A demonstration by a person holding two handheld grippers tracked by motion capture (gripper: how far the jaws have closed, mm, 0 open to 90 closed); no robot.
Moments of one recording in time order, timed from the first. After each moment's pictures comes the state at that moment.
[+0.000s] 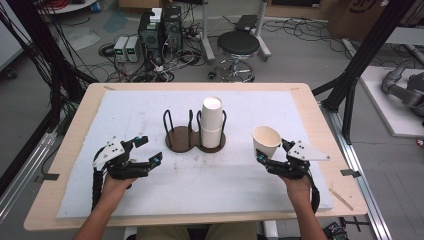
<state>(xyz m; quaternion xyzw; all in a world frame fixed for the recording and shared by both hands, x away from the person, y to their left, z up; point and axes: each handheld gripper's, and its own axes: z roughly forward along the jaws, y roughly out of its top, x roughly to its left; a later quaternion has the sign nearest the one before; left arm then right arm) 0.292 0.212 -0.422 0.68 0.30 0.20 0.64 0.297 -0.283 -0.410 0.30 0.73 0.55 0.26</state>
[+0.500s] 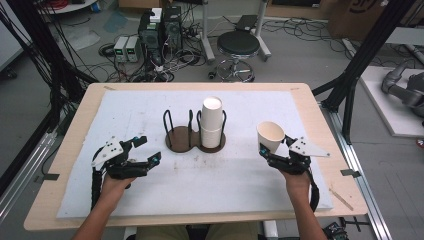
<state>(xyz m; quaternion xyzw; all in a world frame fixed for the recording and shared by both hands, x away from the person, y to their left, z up) 0.293 0.217 -0.423 0.68 0.31 0.20 0.63 0.312 -0.289 -0.417 0.34 0.72 0.54 0.29</state>
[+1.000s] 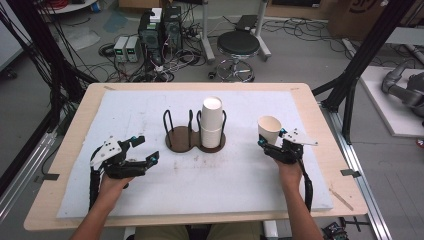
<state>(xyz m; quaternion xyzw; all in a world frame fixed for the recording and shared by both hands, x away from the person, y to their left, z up) 0.294 0.220 -0.423 0.68 0.31 0.20 0.63 0.353 -0.286 -0.440 0.41 0.71 0.49 0.30</state>
